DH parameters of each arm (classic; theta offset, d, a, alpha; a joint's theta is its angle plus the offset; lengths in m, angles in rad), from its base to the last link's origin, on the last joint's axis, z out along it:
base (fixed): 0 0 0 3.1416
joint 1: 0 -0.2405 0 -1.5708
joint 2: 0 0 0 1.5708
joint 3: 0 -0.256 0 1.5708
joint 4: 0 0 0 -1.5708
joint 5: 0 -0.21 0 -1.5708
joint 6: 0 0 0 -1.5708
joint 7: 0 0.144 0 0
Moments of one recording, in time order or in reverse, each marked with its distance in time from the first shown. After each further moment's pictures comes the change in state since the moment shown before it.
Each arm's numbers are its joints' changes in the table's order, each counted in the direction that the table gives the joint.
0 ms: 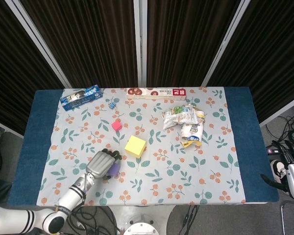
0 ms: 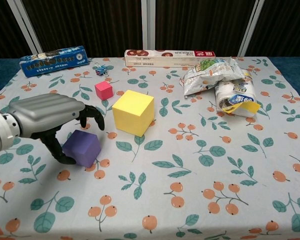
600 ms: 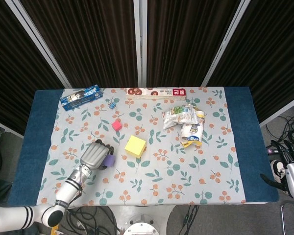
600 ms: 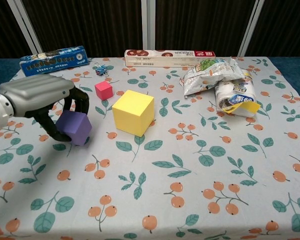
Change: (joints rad) left arm -0.010 -0.022 0.067 0.092 -0.041 -0.005 -0.089; right arm -0.007 0.001 -0.001 -0.002 0.000 0.011 -0.005
